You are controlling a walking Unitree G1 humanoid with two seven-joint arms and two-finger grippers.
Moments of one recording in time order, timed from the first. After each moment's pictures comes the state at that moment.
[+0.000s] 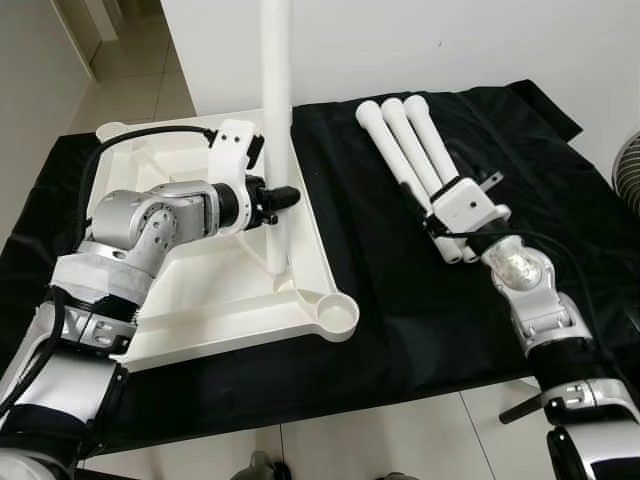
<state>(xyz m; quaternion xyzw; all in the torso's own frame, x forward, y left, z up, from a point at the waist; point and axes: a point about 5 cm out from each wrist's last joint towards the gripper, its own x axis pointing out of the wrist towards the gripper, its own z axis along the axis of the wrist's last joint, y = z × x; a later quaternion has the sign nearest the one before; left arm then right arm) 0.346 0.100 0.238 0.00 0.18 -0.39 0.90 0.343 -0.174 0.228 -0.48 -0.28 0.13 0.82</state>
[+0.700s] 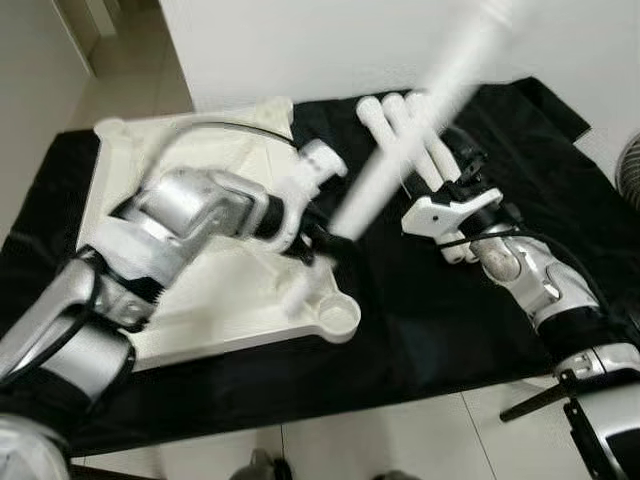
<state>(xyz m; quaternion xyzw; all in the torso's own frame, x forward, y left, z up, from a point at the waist) 0.334 0.041 0.237 0.15 0.24 -0.61 0.74 0.355 -0.158 0.218 -0.61 -0.34 0.11 0.71</state>
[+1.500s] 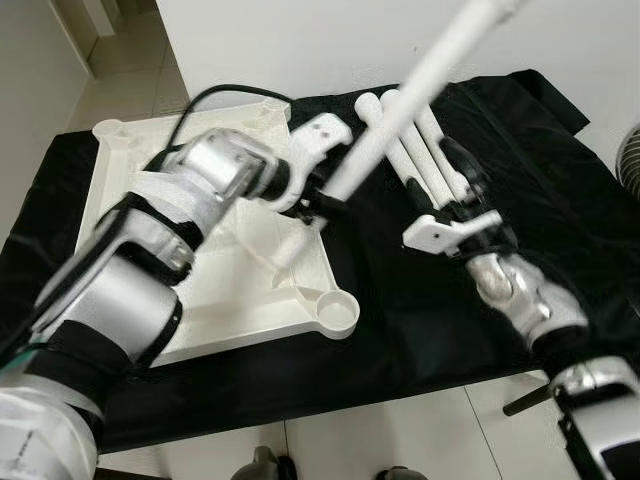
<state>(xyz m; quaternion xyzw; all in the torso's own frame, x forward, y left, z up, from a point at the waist) 0.382 0.066 0.257 0.18 0.23 -0.52 0.80 0.341 -0.178 0.171 -0.55 -0.29 0.07 0.78</state>
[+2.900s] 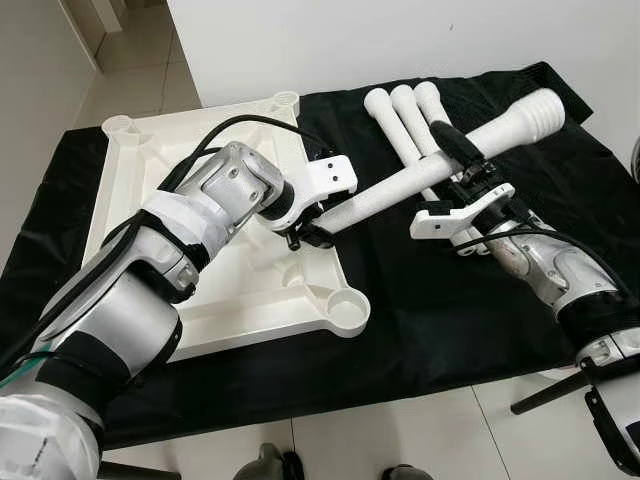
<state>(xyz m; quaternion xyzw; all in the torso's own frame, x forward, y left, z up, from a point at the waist) 0.367 0.045 0.237 0.35 0.23 -0.57 0.71 0.363 -0.179 0.216 -0.73 -0.31 0.10 0.61</state>
